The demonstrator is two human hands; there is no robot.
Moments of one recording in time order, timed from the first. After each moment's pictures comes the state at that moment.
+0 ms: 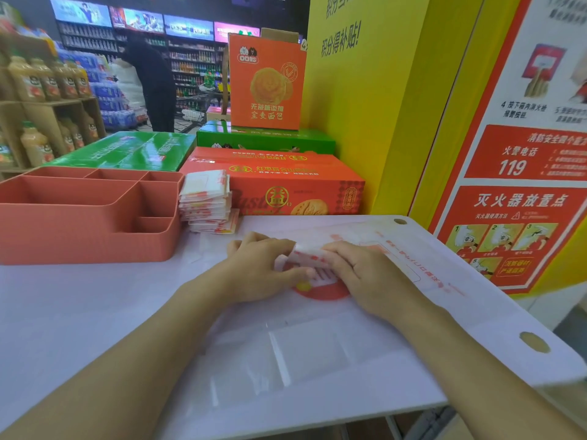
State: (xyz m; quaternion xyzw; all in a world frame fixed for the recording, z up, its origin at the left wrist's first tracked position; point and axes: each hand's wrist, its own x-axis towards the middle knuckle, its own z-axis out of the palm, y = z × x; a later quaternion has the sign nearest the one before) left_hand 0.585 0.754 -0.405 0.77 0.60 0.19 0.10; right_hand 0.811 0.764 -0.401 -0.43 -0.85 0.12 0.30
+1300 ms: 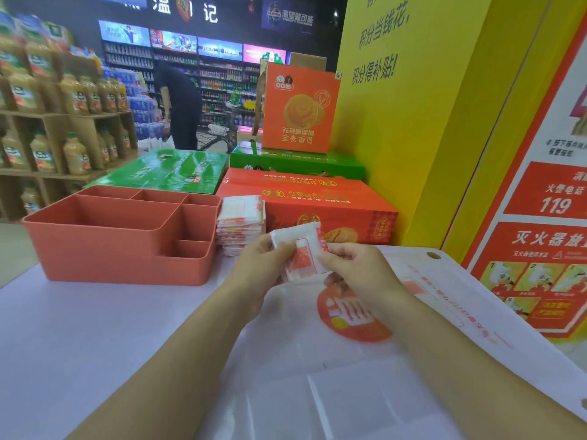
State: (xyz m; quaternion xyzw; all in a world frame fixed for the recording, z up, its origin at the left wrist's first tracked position) left_hand 0.558 0.763 -0.383 0.43 0.47 0.59 0.49; right_hand 0.731 0.812 -0.380 -0.48 -0.66 0.42 0.40
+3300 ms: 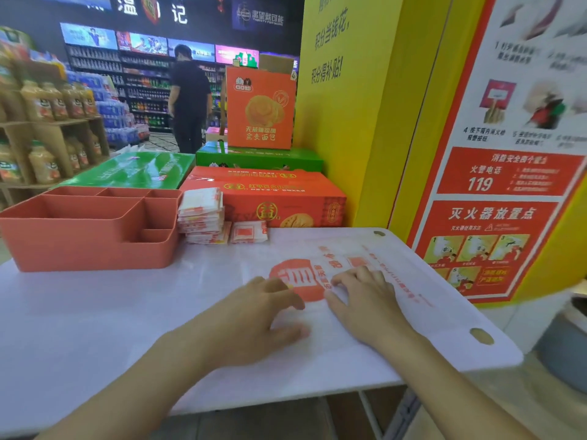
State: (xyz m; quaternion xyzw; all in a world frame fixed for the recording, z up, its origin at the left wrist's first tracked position) left_hand 0.614 0.658 -0.385 0.84 0.53 0.12 0.08; right_hand 0.840 0.732 -0.418 -0.60 -0.78 0.03 0.16
